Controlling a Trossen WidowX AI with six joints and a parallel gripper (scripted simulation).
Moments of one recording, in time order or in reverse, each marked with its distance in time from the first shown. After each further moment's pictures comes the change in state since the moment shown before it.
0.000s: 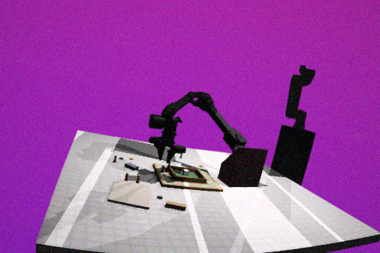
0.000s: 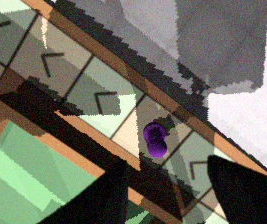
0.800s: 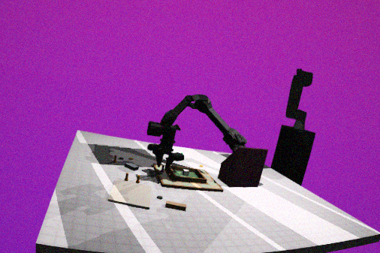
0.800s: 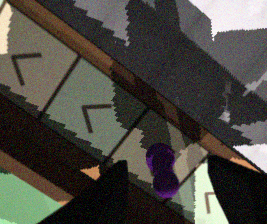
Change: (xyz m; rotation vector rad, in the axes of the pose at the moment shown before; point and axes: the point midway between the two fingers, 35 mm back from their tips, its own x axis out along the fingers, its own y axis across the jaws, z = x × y) arm 0.036 0.000 0.001 -0.001 -0.001 -0.002
